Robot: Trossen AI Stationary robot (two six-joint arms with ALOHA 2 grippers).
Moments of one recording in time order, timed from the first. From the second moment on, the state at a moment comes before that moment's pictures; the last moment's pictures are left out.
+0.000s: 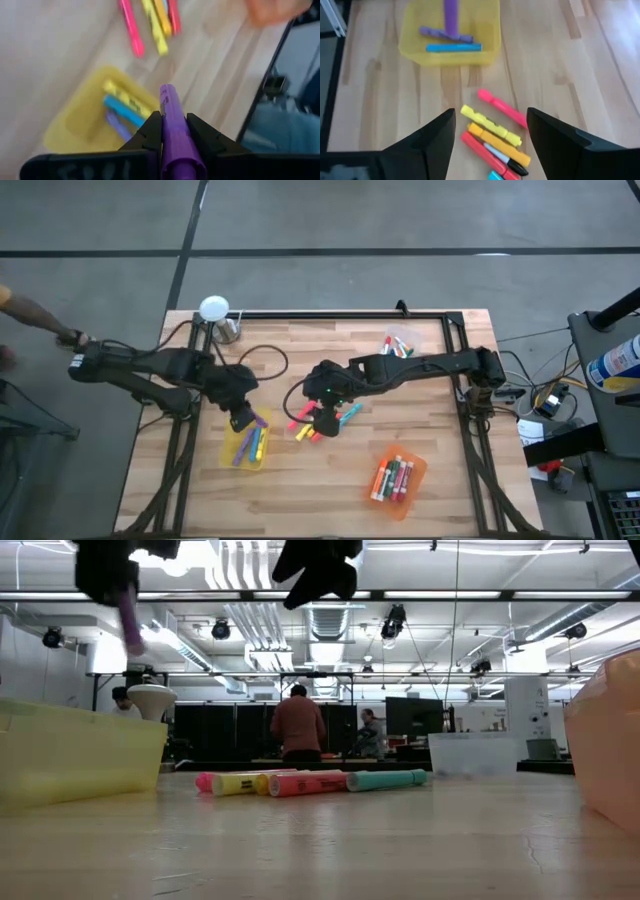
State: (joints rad) left arm -0.13 1.06 1.10 -1.06 0.13 -0.77; right arm 0.09 1.90 1.81 -0.78 0.03 0.23
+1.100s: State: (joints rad) left arm -0.13 1.08 0.63 -0.77 0.45 -0.89; right arm 0.09 1.90 1.76 -0.77 0.03 0.23
